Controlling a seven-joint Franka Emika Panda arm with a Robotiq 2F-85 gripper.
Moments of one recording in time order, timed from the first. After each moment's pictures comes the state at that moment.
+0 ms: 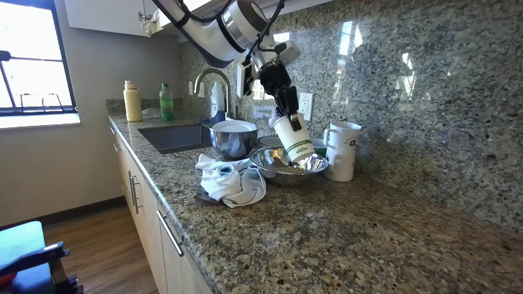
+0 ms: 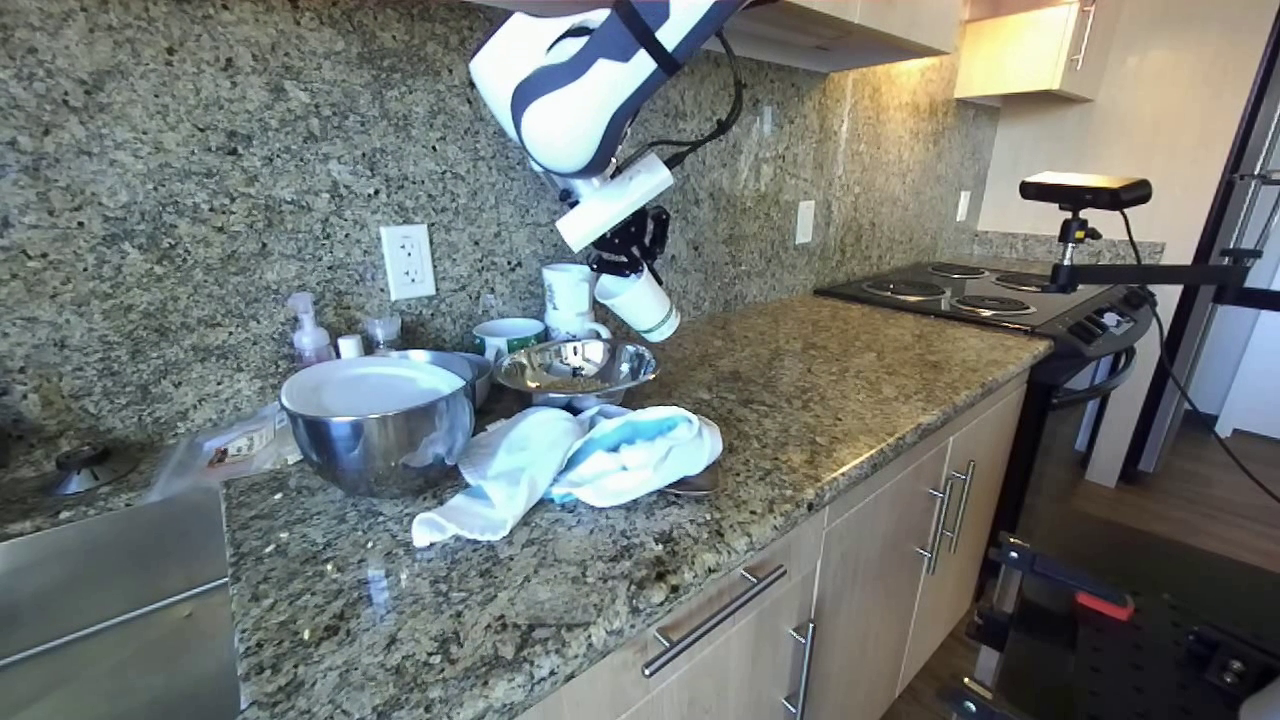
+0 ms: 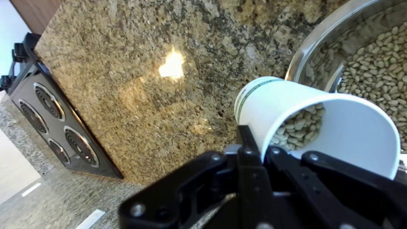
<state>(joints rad) 0.19 0.58 -0.19 -1.50 -0.59 1.88 0.87</state>
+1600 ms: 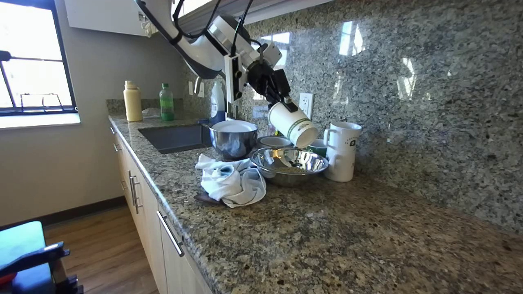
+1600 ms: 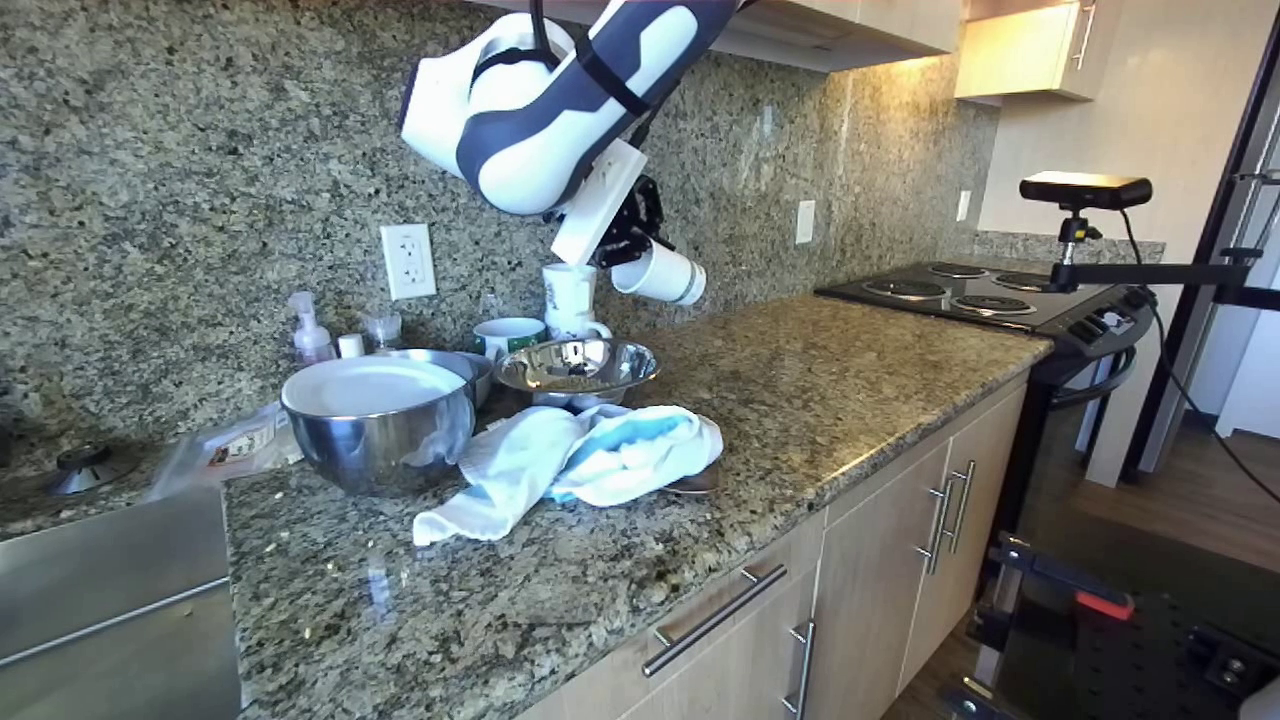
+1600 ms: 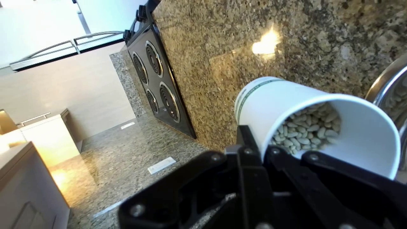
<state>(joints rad) 0.25 0.67 -0.12 -1.38 -0.90 1.53 0.87</state>
